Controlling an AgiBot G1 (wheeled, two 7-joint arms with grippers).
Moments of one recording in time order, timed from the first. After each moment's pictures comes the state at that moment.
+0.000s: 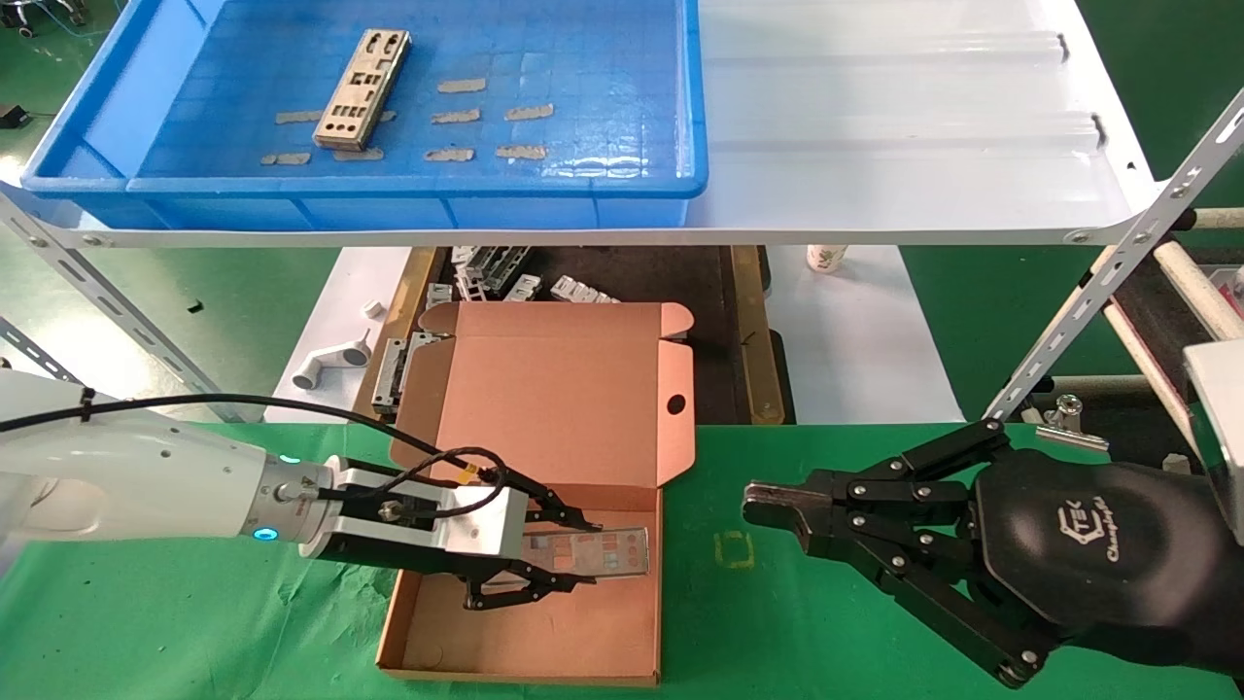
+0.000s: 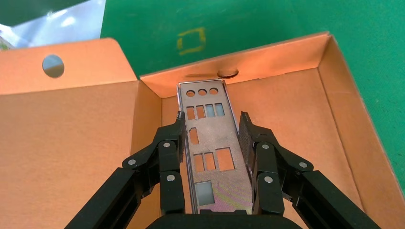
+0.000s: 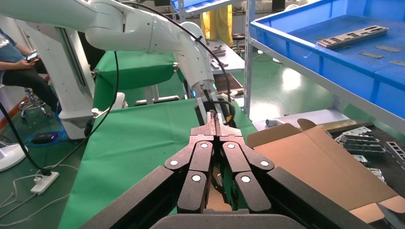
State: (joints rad) left arm -1.53 1.08 0.86 -0.46 1.27 1.37 0.57; right arm 1.11 -0.55 -0.43 1.25 -0.63 -1.43 0.11
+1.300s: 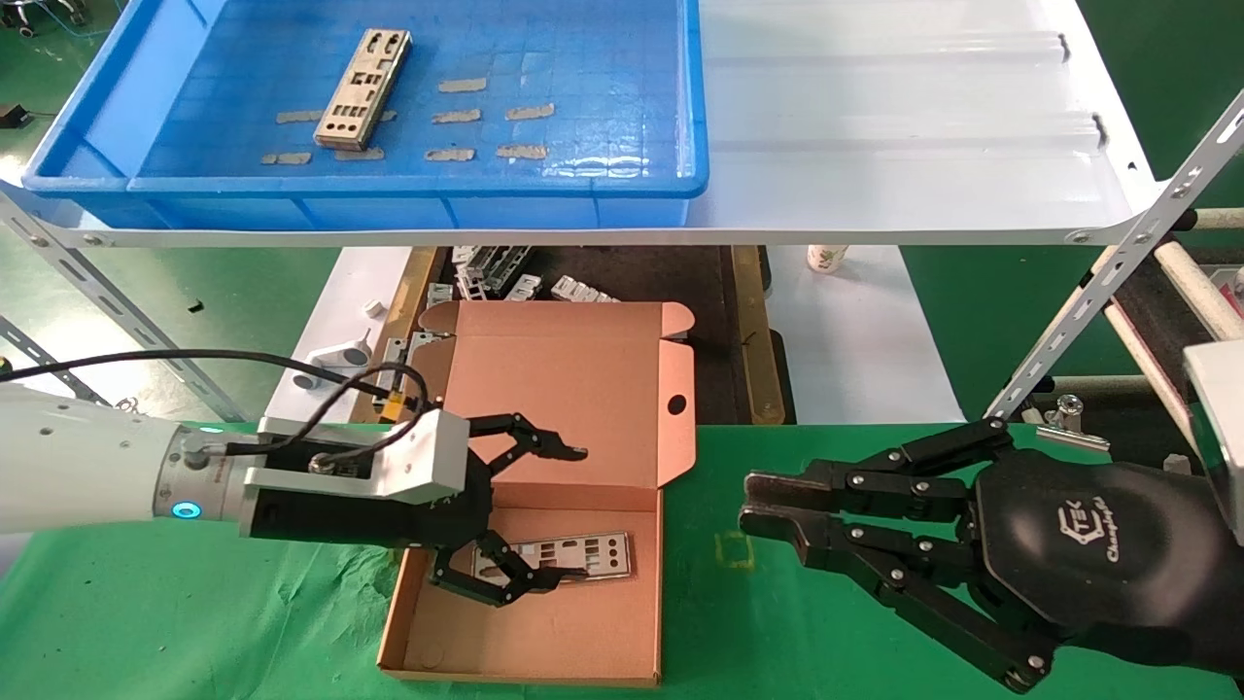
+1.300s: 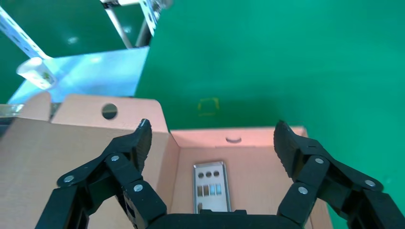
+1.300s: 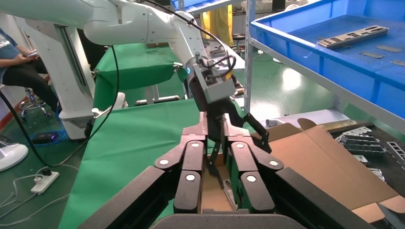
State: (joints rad) left arm -1.48 0.99 0.72 -0.51 1.13 1.48 0.44; right arm 1.11 -0.55 -0.43 1.25 -0.63 -1.43 0.11
